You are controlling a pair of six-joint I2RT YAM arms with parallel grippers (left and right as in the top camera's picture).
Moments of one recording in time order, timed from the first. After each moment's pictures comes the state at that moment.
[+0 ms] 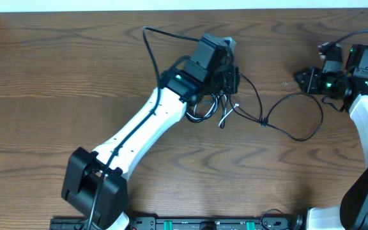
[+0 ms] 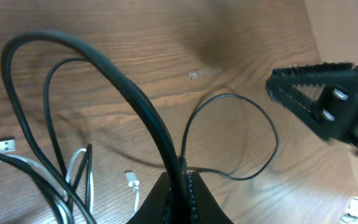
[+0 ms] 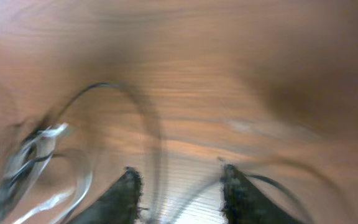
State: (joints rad) left arm -0.63 1.78 1.50 -0.49 0.29 -0.57; right arm -0.22 1.61 1.16 -0.50 -0.58 -0.07
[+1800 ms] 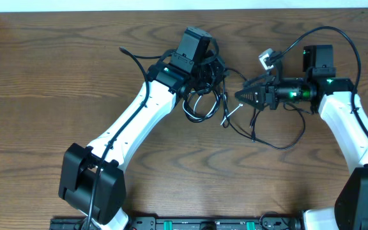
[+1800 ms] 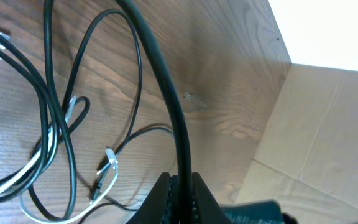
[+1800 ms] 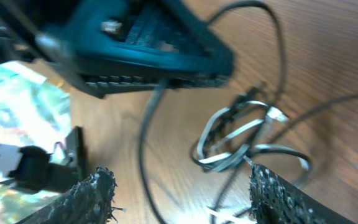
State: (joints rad) left arm -0.53 1.78 1.50 -0.50 0.36 -1.24; right arm 0.05 1.61 1.16 -0.60 -1.11 -0.30
